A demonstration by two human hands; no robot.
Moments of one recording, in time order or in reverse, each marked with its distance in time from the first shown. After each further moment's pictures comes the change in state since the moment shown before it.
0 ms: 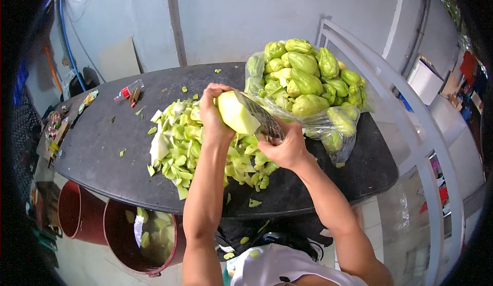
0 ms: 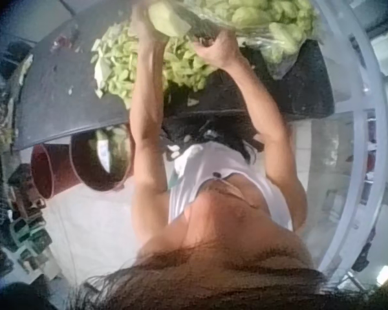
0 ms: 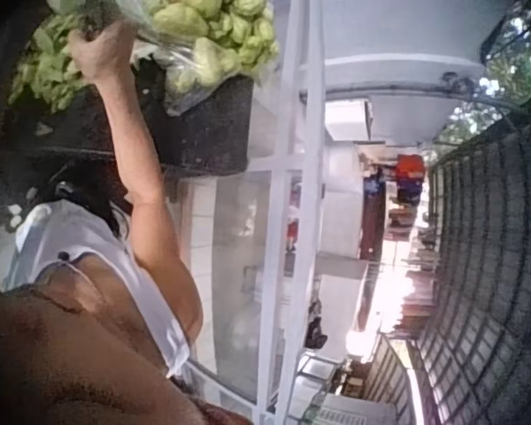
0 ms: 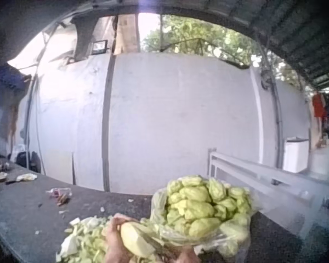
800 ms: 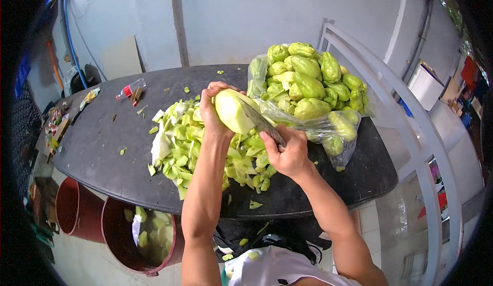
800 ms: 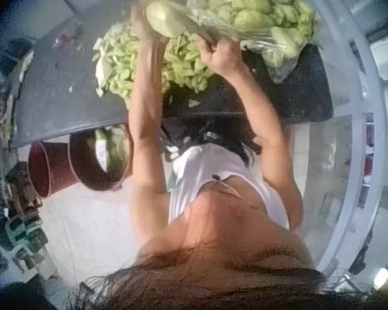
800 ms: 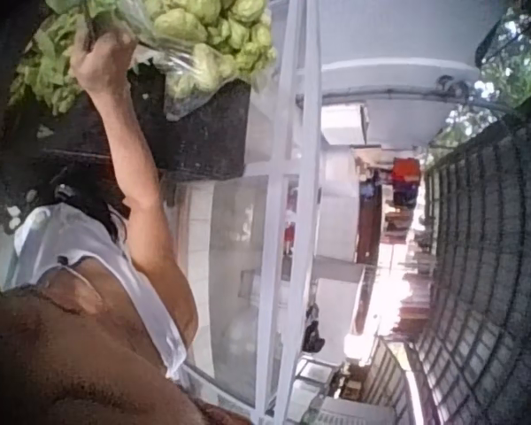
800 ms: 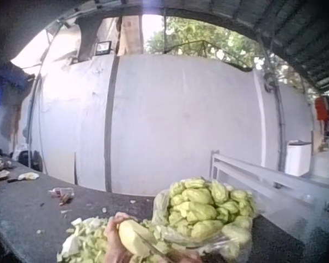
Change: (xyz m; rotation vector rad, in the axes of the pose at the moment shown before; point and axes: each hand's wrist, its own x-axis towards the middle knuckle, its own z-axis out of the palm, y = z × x) left_hand 0.007 0.003 -0.009 -0.182 -0.127 -0.022; right_hand 0.001 -0.017 0.002 -0.232 0.118 -0.263
